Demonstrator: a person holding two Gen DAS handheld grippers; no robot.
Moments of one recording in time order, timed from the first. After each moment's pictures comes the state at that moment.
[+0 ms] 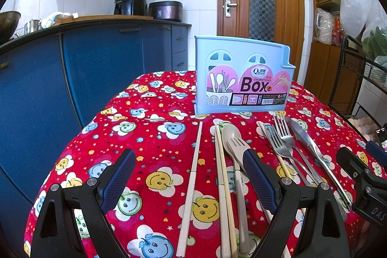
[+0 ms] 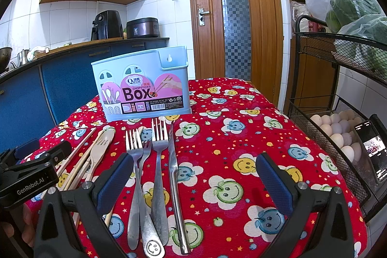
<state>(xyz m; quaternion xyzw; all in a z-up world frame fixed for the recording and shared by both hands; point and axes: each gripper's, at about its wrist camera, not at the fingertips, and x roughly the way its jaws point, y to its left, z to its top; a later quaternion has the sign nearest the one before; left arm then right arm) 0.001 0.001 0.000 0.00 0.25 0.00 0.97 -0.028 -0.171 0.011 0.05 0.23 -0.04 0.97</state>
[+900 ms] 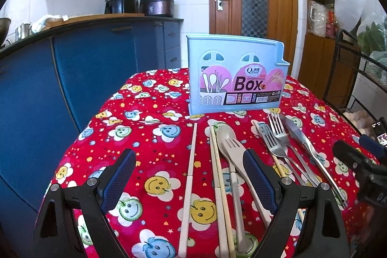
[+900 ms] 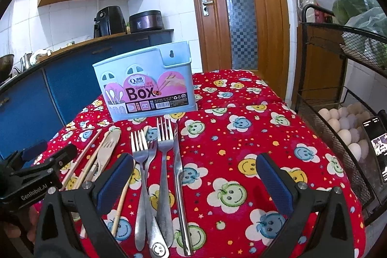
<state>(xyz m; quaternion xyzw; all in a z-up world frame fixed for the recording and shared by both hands) 0.009 -0.002 0.010 0.01 0.27 -0.02 0.96 -0.015 -0.182 0.023 0.07 0.27 -0.01 0.96</state>
